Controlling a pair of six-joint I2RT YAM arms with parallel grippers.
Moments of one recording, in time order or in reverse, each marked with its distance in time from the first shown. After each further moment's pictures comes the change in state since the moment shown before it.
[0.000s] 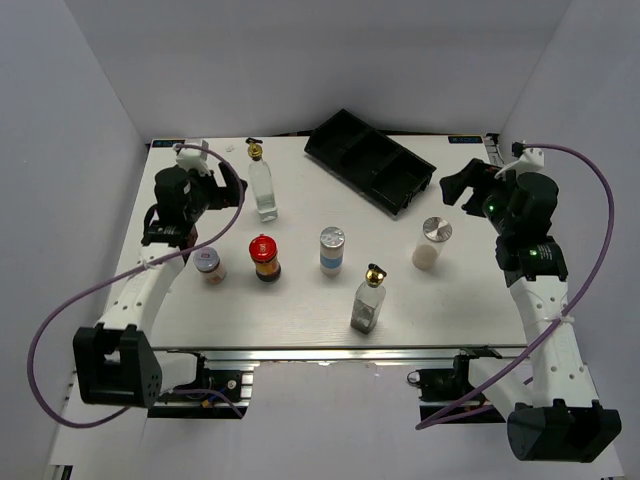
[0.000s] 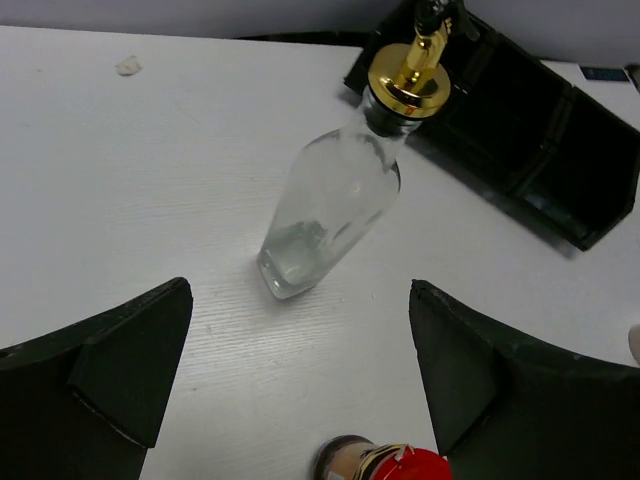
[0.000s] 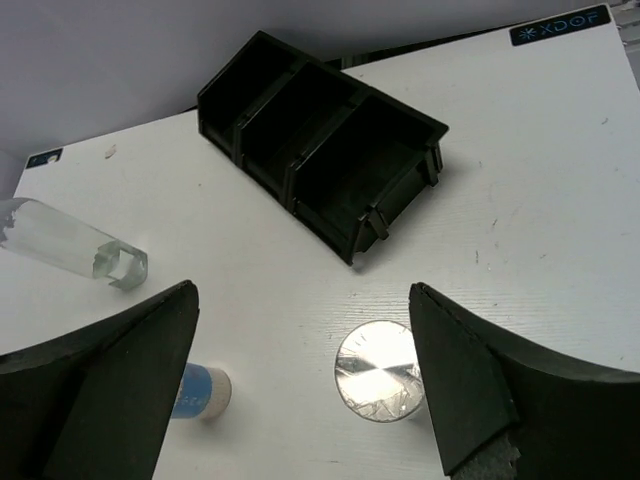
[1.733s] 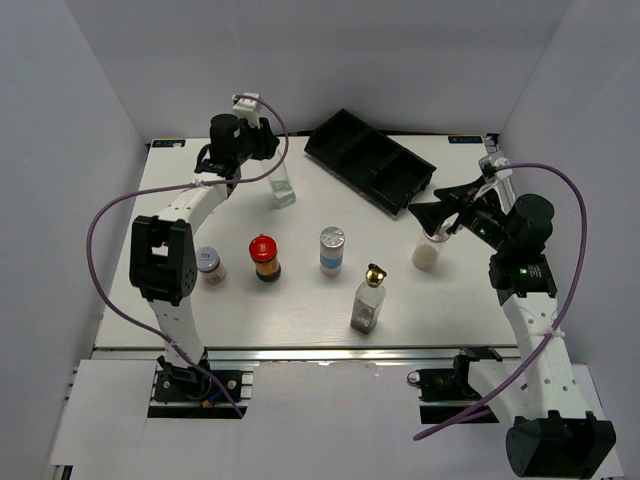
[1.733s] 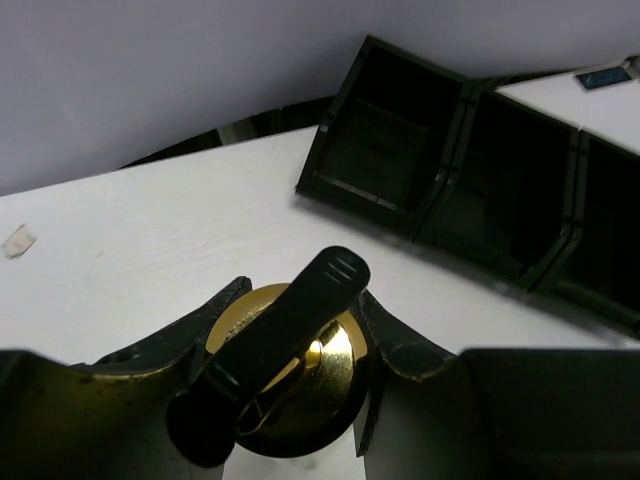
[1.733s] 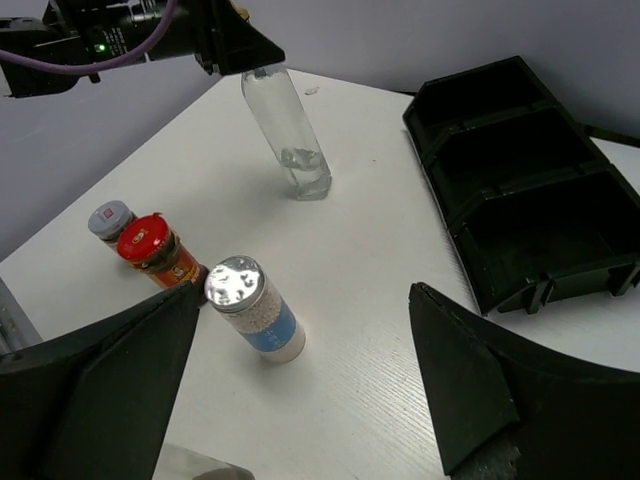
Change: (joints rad) left arm -0.135 0.674 0.563 0.116 0.048 0.138; right arm 0.000 -0.107 -0.189 0.303 -0.570 -0.115
